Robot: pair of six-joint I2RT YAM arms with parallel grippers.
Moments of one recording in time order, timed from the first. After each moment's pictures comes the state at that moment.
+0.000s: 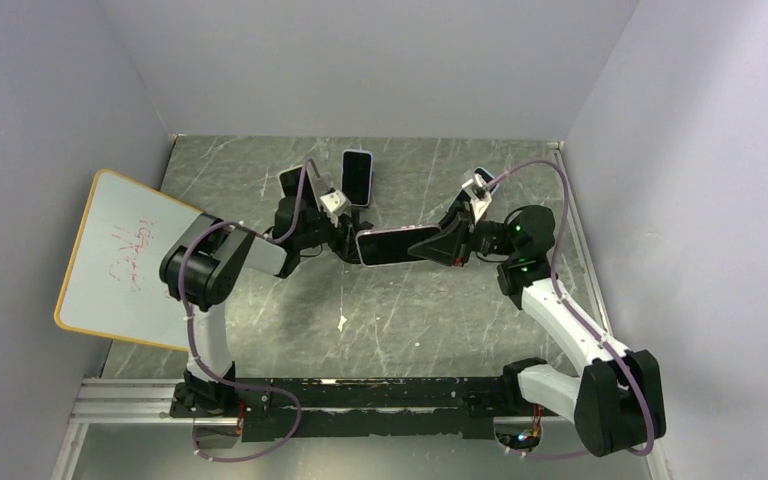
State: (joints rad) left arm -0.42 1.94 0.78 0.89 0.63 0.05; right arm 0.25 1.09 0.62 0.74 -1.23 0.62
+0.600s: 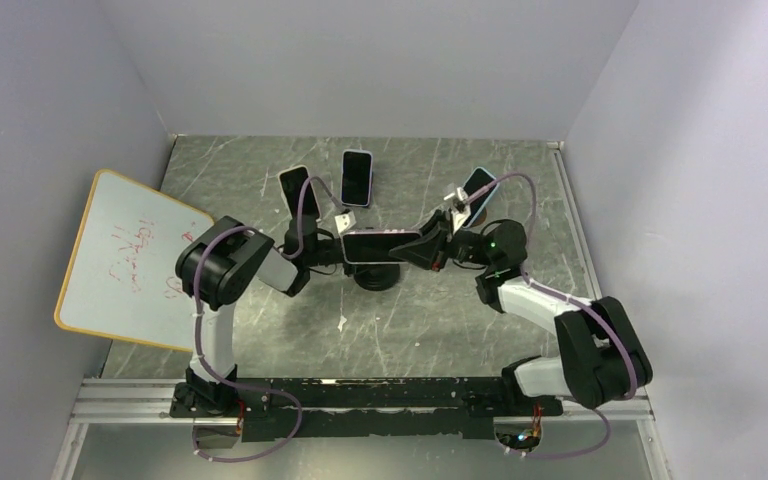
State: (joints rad) left arm -0.53 2.02 0.71 1.16 0.84 -0.13; right arm 0.34 1.32 0.49 1.14 -1.06 0.62
